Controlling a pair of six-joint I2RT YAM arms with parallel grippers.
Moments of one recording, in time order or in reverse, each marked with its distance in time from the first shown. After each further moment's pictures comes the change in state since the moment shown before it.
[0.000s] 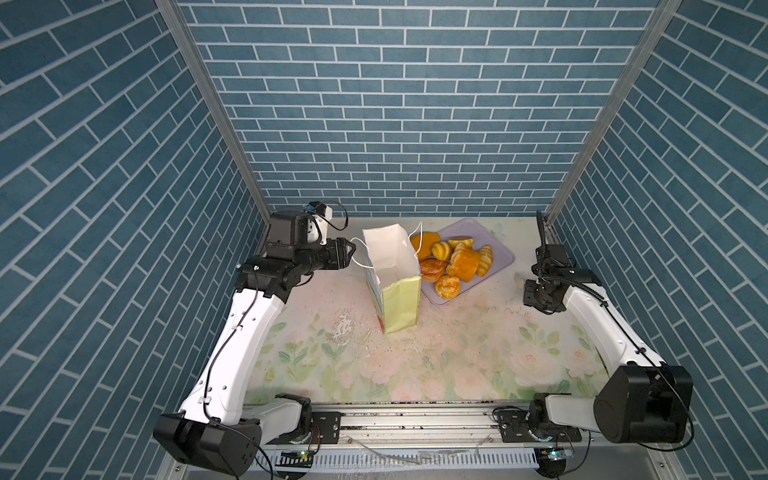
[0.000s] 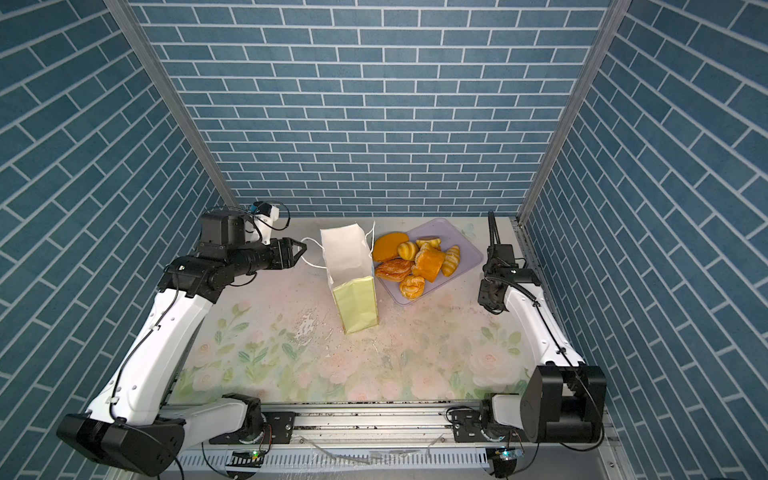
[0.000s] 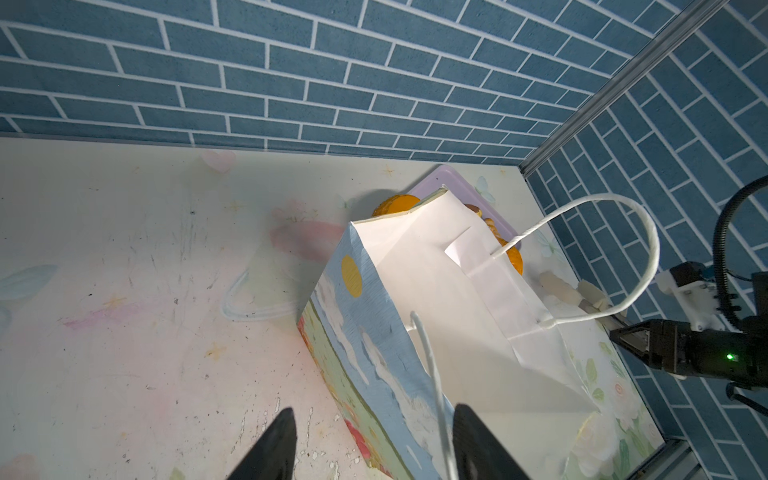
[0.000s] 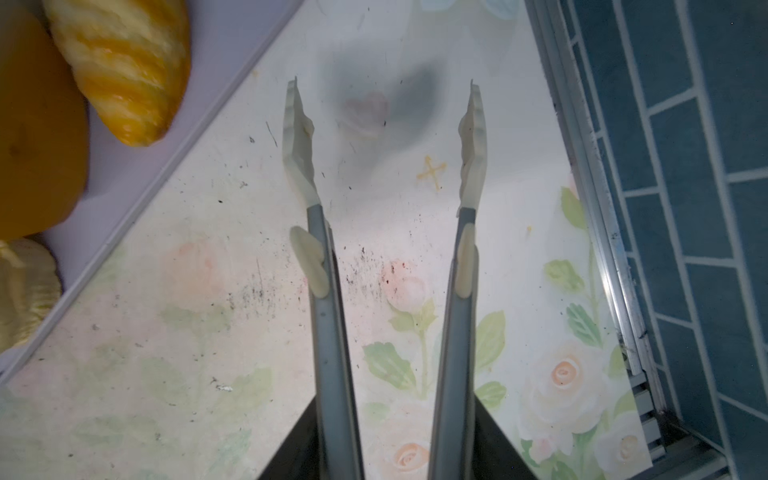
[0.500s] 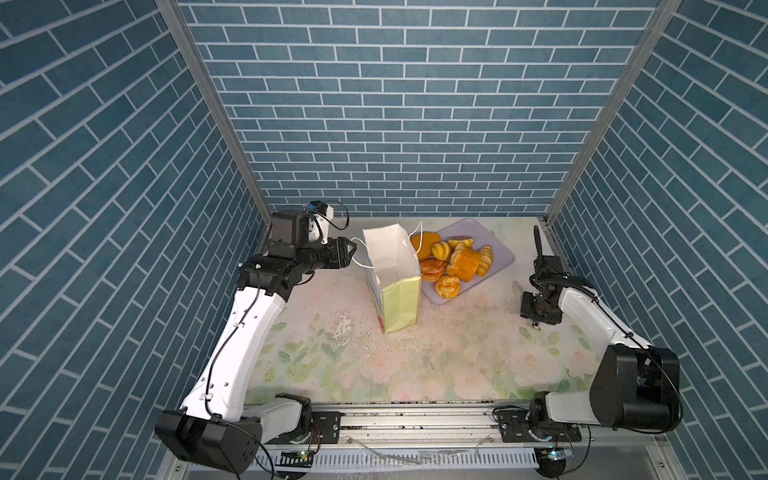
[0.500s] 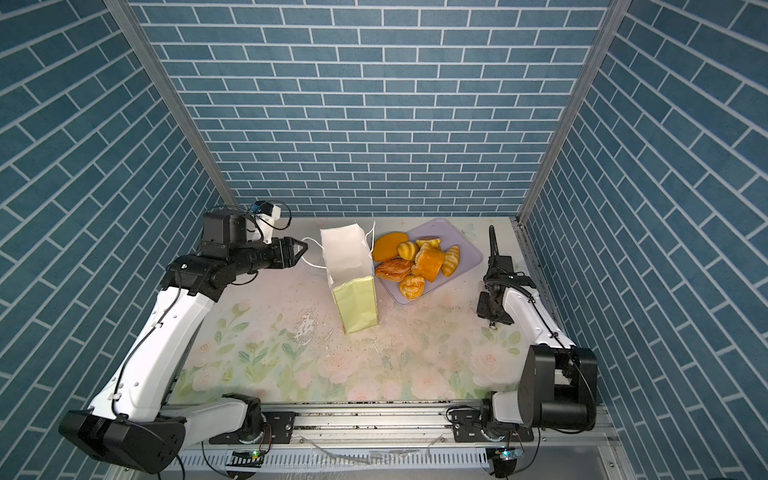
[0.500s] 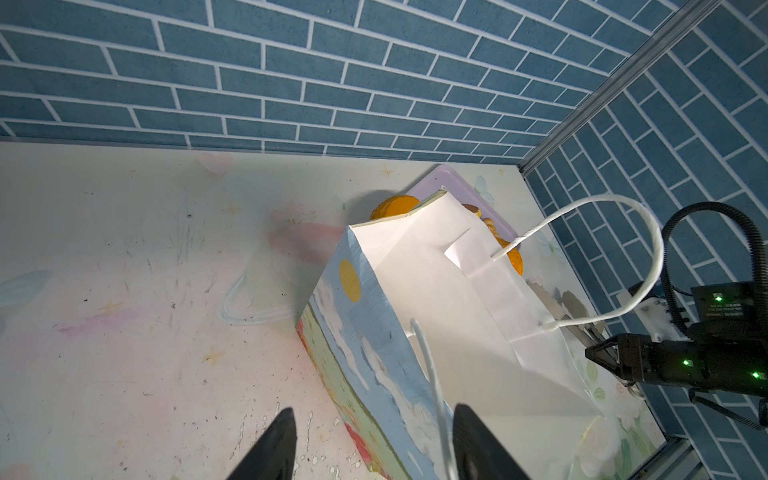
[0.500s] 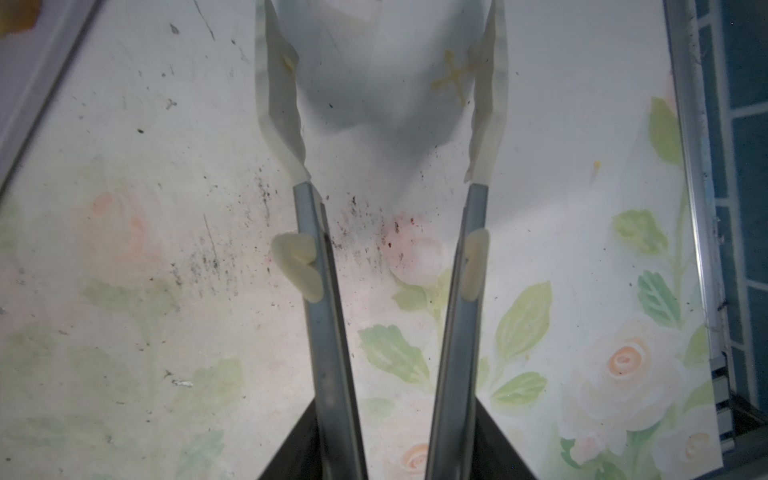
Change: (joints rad) left arm 0.000 0.008 -0.006 0.019 0.006 0.009; right arm -0.047 0.083 -0.140 0.066 -0.080 0.000
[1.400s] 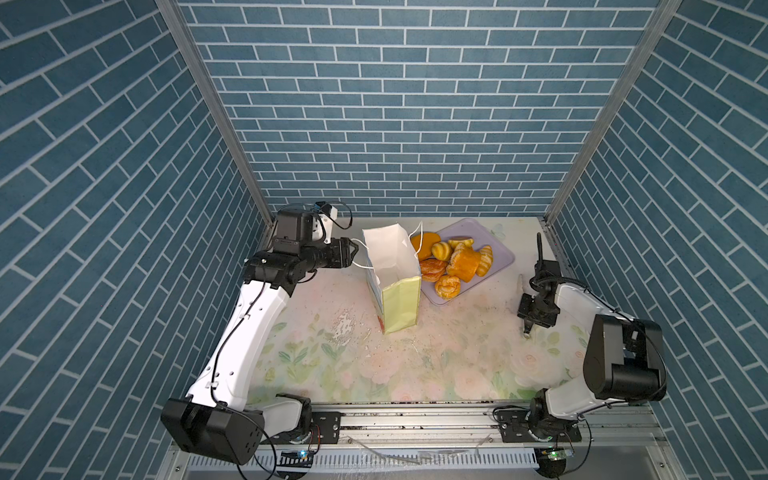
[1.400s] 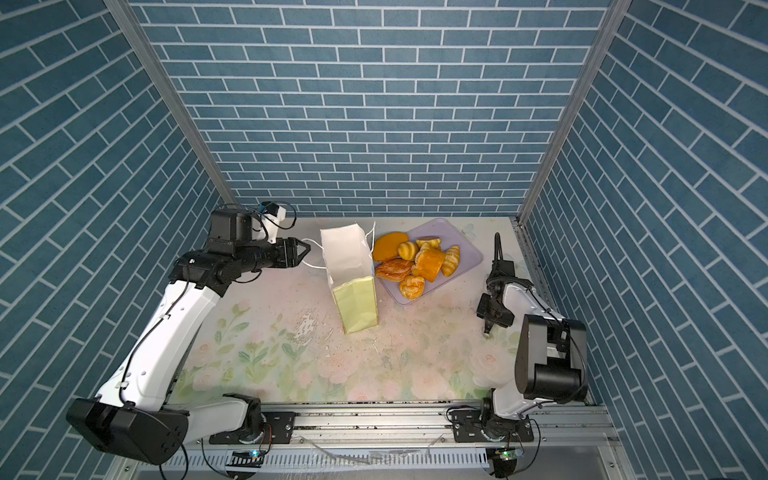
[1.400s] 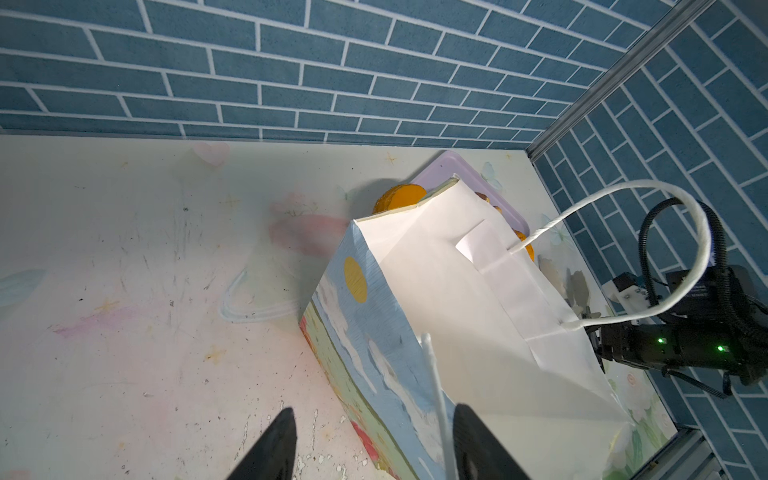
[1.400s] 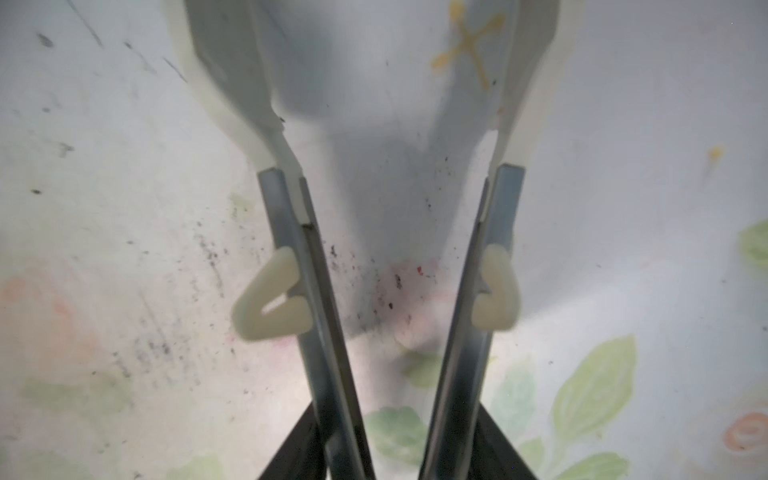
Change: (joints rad) left arm 0.000 0.042 0.001 0.001 0.006 0.024; right arm -0.084 0.125 -0.045 0.159 -0.089 0.060
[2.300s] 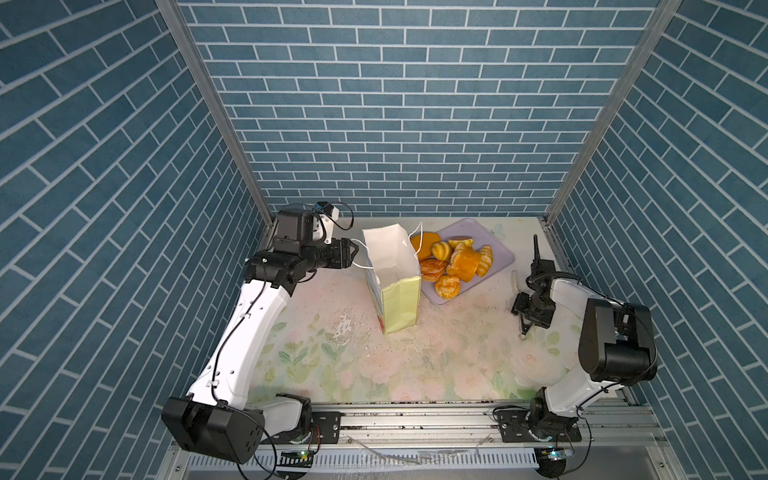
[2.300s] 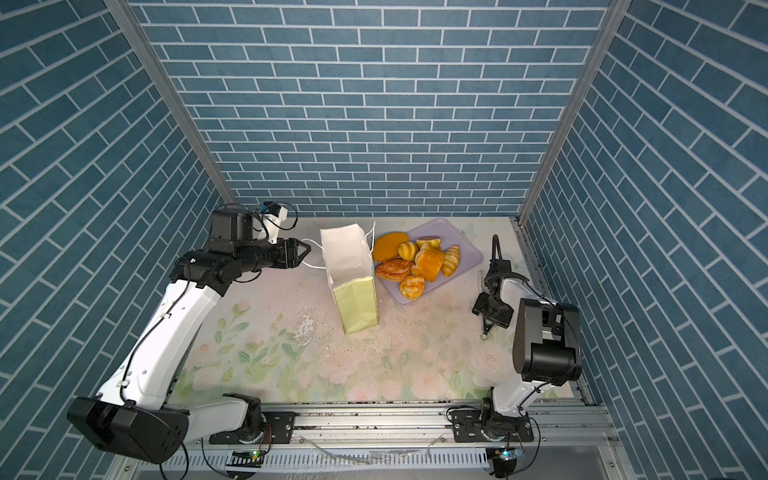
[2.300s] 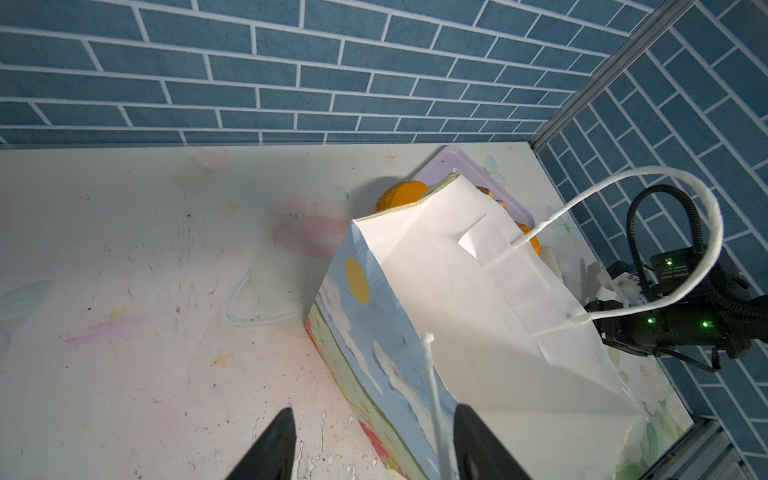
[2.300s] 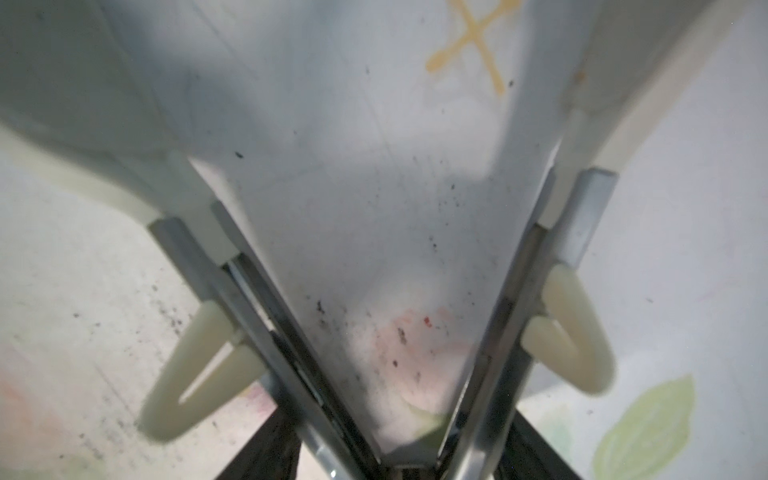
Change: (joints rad) left arm 0.000 0.005 -0.001 0.000 -0.001 0.044; right arm -0.002 0.147 0.035 0.046 -0.002 0.063
